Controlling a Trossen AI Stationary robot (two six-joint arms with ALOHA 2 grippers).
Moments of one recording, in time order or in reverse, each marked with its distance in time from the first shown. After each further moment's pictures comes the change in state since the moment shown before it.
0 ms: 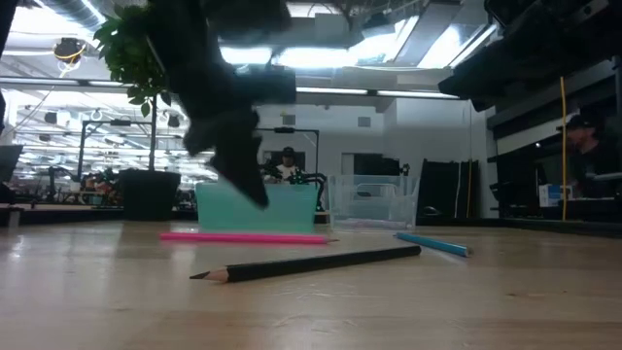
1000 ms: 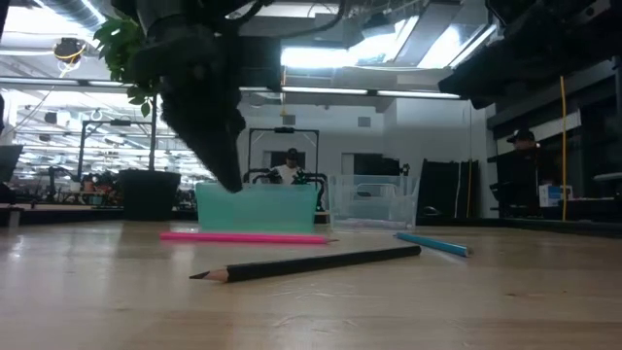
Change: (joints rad) left arm -0.007 -0.068 0.012 -0.082 0.307 -0.036; right arm -0.001 0.000 0.000 0.003 -0.005 -0.036
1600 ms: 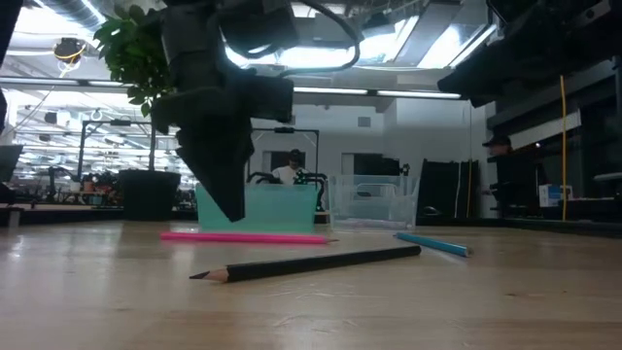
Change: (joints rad) left arm 0.067 0.097 0.038 -0.051 0.024 0.071; right arm -0.002 0.001 0.000 0.003 0.000 -0.028
